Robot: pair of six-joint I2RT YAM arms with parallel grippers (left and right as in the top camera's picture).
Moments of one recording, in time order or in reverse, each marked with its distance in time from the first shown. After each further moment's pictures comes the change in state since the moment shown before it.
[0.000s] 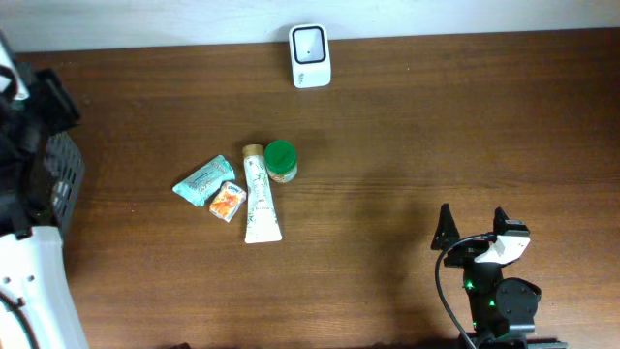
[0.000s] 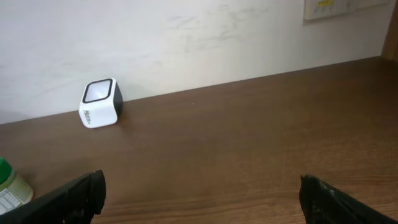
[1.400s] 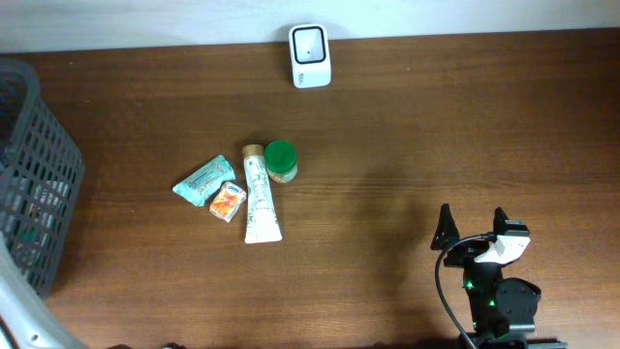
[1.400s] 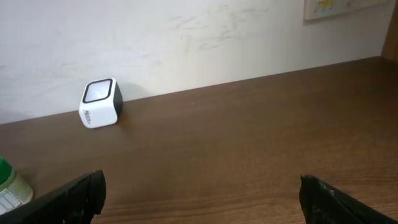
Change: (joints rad) left arm 0.349 0.126 0.000 -0.111 -0.025 0.142; right arm 0.000 0.000 0.000 0.000 0.000 0.000
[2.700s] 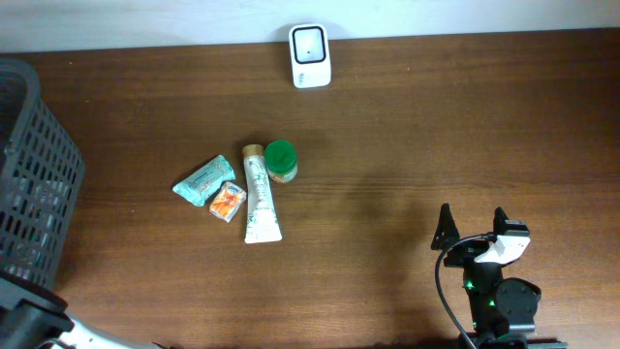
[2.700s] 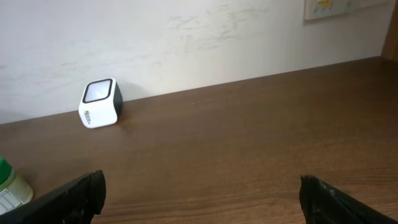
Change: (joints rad) left arm 0.300 0.563 -0.021 -0.090 0.353 0.563; right arm 0.000 0.000 0.000 0.000 0.000 -0.001
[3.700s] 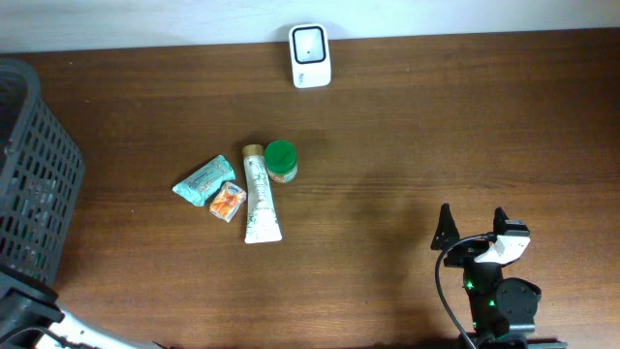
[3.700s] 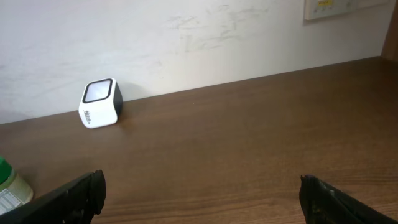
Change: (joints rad) left arm -0.001 0.104 0.025 0.048 -0.117 0.011; right arm 0.000 0.000 0.000 0.000 0.000 0.001
